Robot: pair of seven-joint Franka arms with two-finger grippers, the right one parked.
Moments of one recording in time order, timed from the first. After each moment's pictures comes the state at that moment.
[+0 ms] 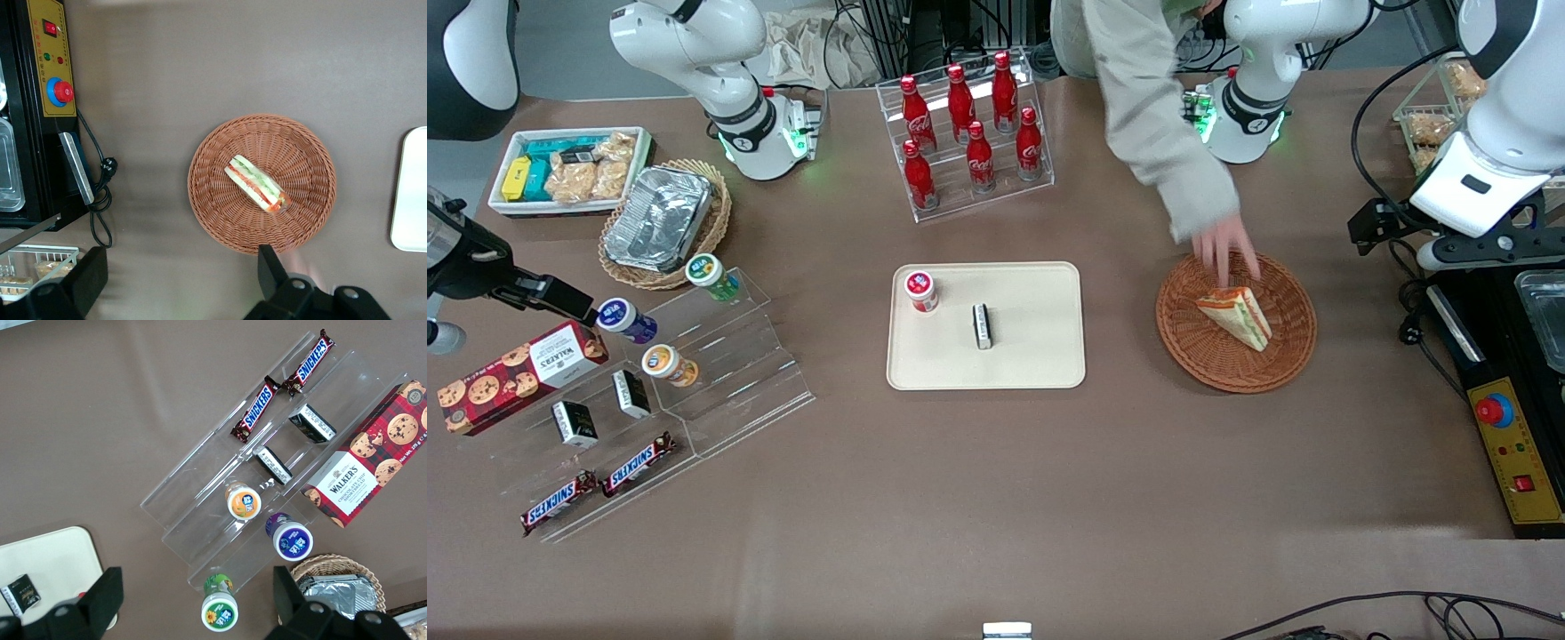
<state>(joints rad) 0.09 -0.12 -0.20 -1.79 0.10 1.63 -0.12</state>
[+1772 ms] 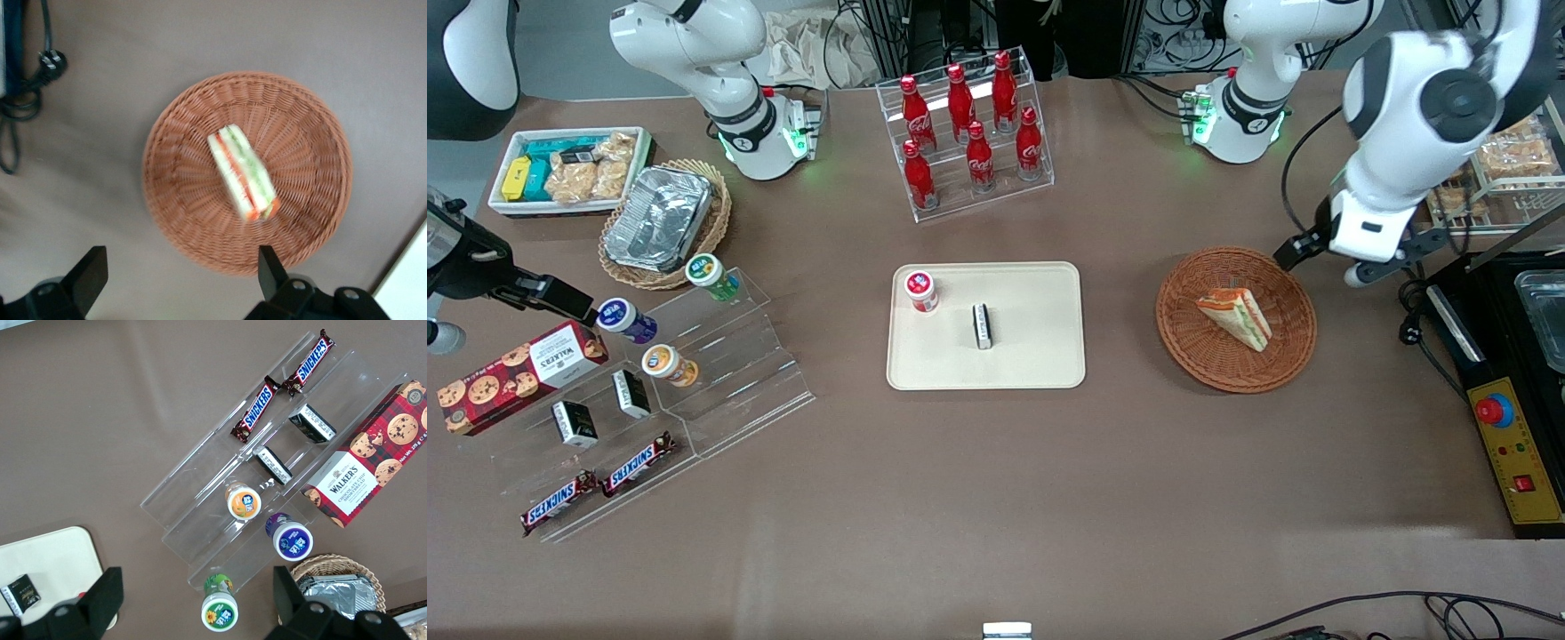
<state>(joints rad) 0.06 -0.25 -0.22 -2.37 0.02 2.08 -0.65</state>
